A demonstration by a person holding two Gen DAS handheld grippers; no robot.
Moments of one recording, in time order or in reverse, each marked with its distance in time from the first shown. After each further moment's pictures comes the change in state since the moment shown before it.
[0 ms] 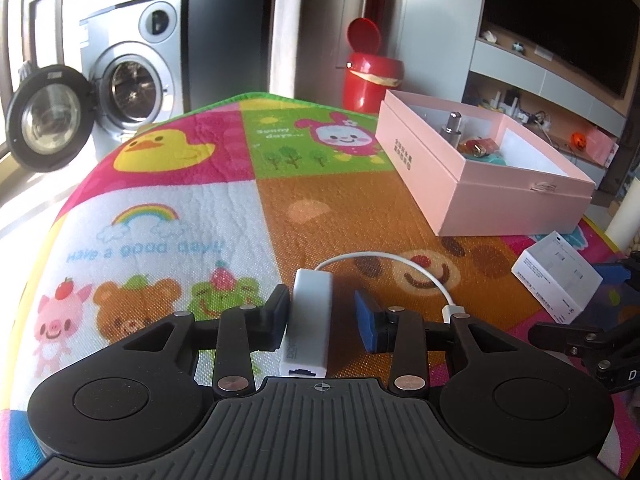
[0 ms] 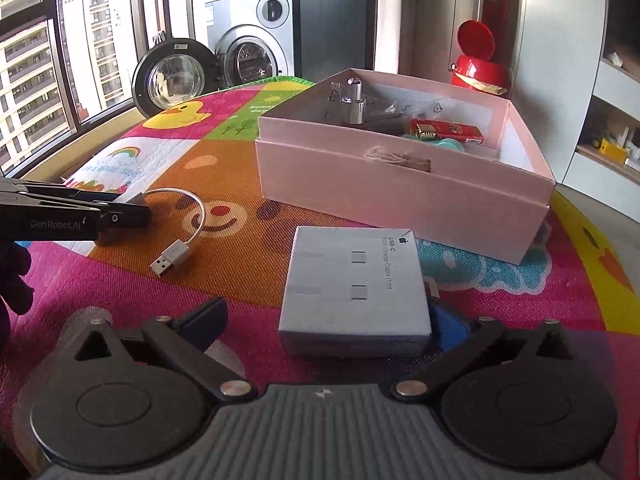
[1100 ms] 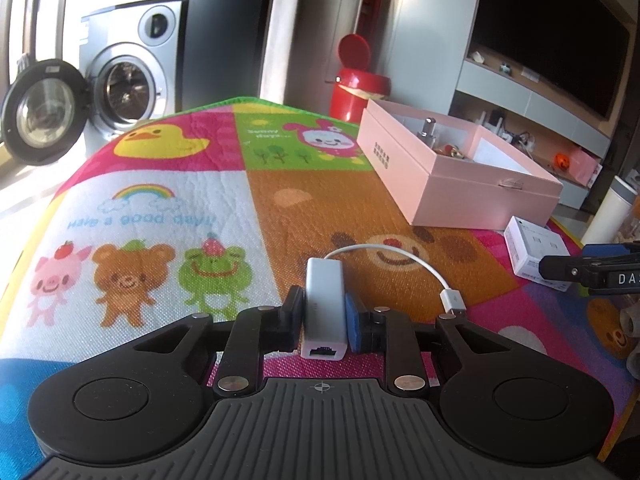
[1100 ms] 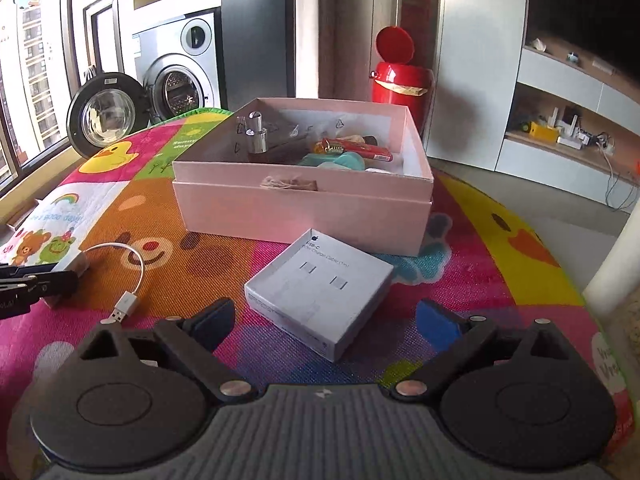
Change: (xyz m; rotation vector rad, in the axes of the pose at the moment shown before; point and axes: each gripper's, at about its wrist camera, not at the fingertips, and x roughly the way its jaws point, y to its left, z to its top) left arm -0.021 0.001 -0.024 -0.041 -0.050 -0.057; right arm -0.020 -0.030 0.011 0.196 -0.043 -0.205
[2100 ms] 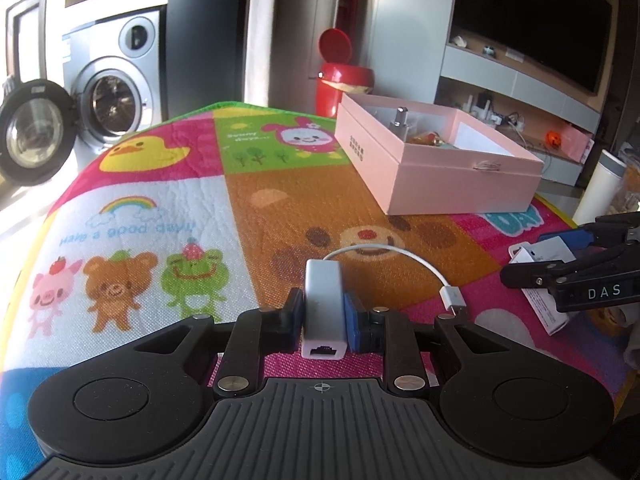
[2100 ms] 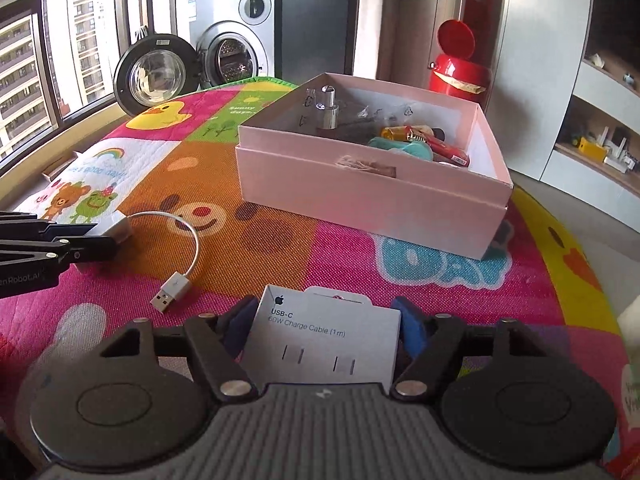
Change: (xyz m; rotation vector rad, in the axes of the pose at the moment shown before) left arm -0.010 -0.024 -0.002 0.084 0.008 -0.025; right arm -0.015 0.019 -0.012 -0.200 0.045 0.150
